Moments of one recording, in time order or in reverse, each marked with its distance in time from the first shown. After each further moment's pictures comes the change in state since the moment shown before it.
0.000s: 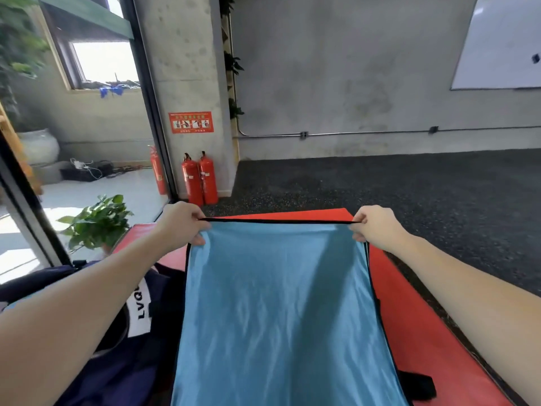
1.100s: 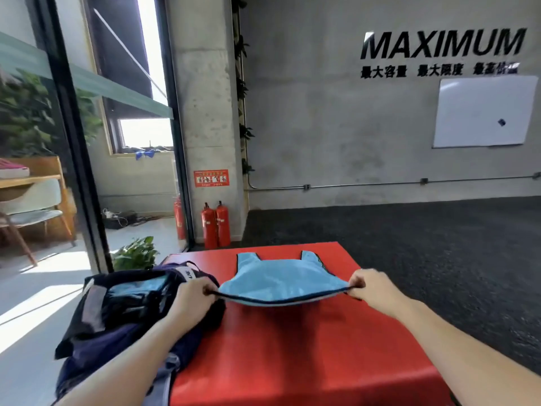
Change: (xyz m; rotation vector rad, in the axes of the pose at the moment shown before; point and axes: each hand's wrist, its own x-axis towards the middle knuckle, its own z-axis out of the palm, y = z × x) left_hand -0.226 -0.042 0.002 0.055 0.206 0.095; right_hand -0.228 0.006 -0.037 -0.006 -0.051 -0.126
